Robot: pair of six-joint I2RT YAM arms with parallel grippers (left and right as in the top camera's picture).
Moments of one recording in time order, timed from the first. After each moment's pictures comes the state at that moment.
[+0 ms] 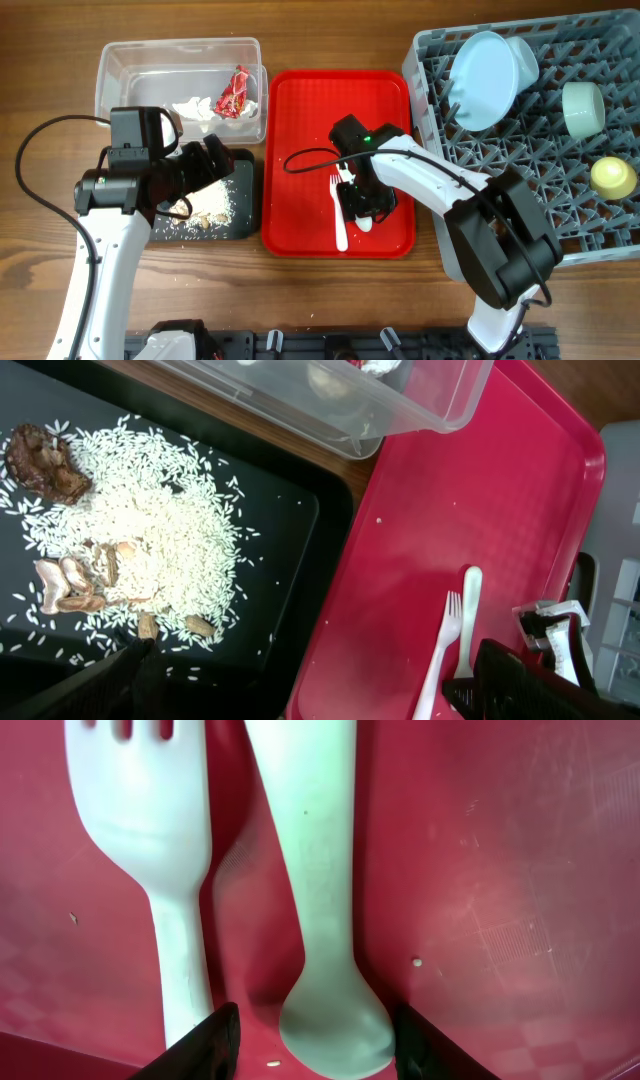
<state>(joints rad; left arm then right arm) 0.02 1.23 1.02 -0.88 0.24 -0.47 0.59 1.95 1.23 -0.95 -0.16 0.34</state>
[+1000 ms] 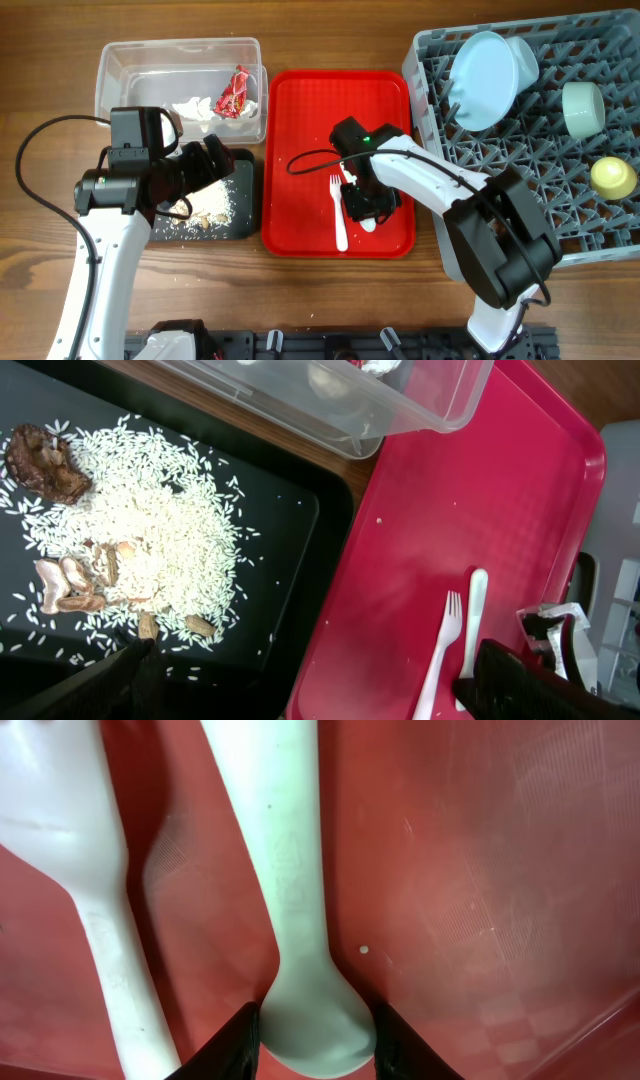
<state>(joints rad) 0.02 1.23 1.02 -0.88 0.24 -0.47 0.59 1.95 1.23 -0.98 -0.10 0.36</state>
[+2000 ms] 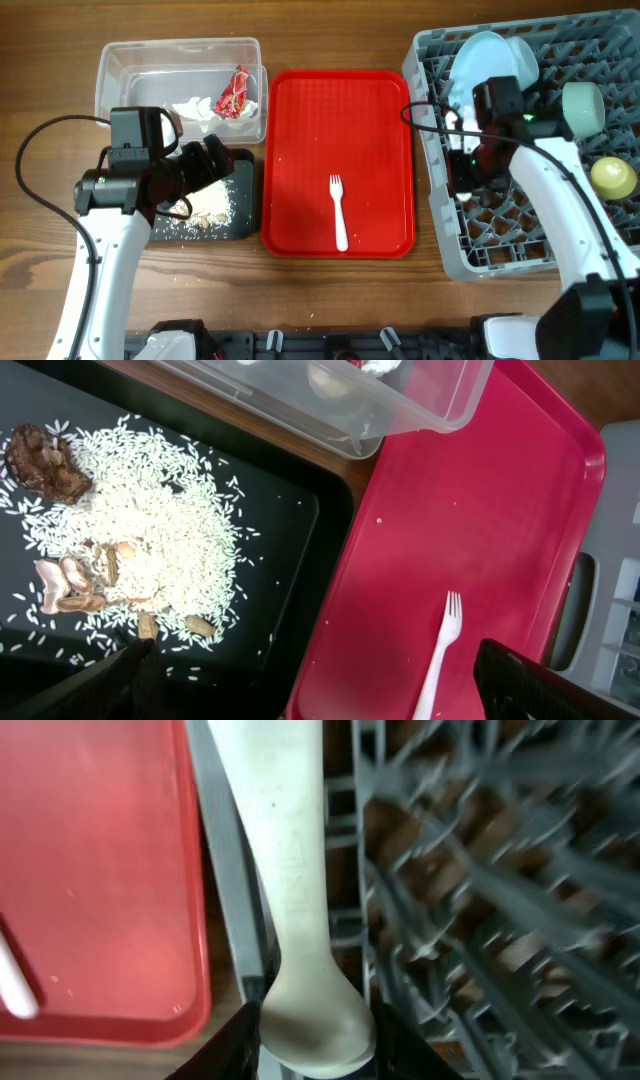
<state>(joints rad) 0.02 1.23 1.02 -0.88 0.24 -0.47 0.08 1.53 1.19 -1.16 -0.01 0.04</state>
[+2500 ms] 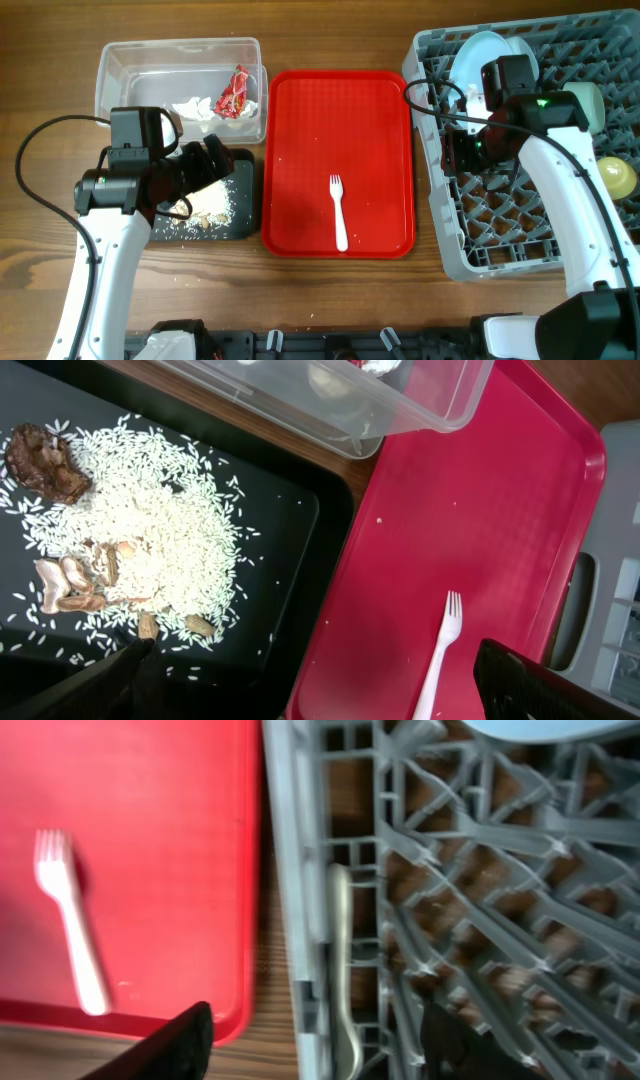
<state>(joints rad) 0.02 1.23 1.02 -0.88 0.24 -0.47 0.08 1.54 1.35 -1.21 -0.08 0.03</state>
